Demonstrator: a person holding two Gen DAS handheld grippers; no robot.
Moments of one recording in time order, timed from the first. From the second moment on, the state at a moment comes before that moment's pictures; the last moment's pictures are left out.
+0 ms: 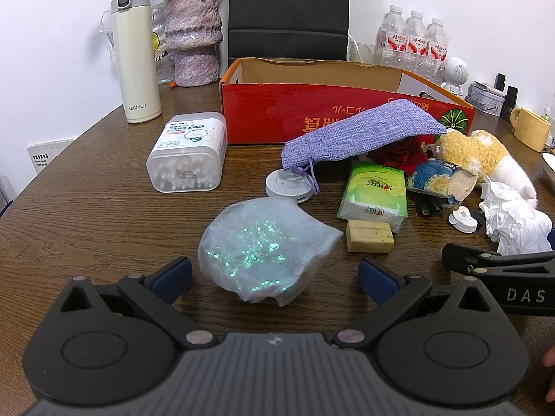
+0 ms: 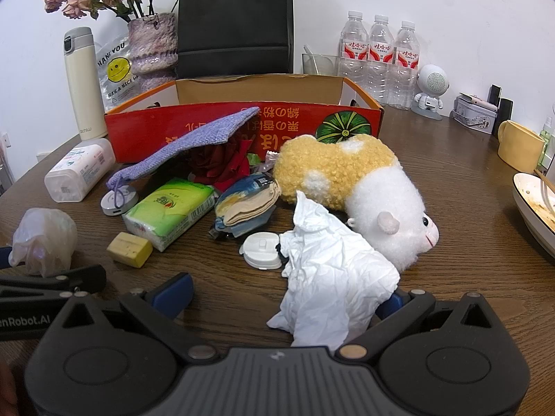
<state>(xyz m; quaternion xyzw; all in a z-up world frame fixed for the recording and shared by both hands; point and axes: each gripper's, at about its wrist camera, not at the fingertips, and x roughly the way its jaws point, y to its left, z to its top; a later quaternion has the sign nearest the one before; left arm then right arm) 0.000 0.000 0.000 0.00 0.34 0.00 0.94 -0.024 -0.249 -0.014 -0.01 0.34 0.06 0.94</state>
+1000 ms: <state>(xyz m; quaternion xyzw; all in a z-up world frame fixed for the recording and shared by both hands) -0.003 0.002 0.001 0.01 0.34 -0.02 0.94 -0.020 -0.236 -0.015 -0.01 0.34 0.06 0.94</state>
